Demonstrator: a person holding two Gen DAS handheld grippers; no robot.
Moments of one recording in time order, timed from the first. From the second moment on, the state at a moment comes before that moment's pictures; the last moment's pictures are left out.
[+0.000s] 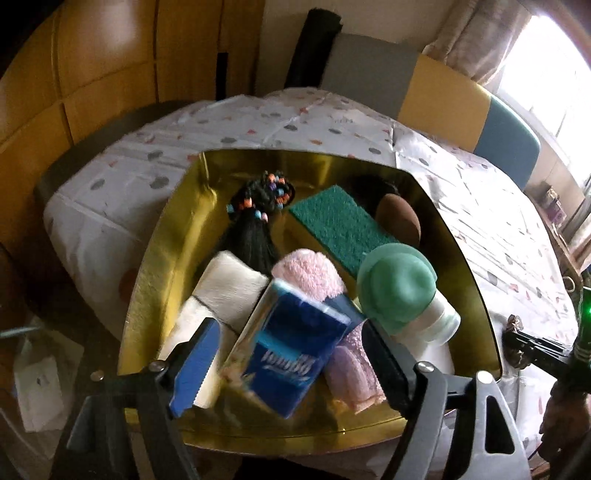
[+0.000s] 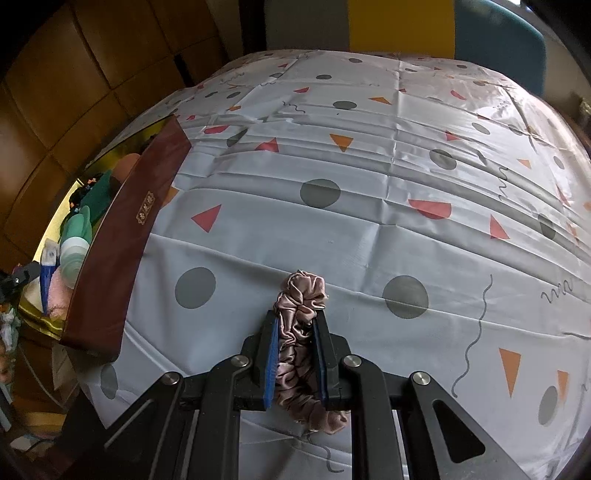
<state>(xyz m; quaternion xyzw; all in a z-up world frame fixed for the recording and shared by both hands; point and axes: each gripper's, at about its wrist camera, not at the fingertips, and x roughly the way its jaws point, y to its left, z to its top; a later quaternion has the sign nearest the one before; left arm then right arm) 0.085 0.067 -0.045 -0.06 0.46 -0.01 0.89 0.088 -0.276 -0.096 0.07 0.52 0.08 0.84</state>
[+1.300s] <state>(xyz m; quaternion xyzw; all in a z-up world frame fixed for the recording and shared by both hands) 0.053 0.093 0.004 -0.05 0.39 0.04 0.92 0.190 -0.010 -0.048 0.01 0.52 0.25 0.82</state>
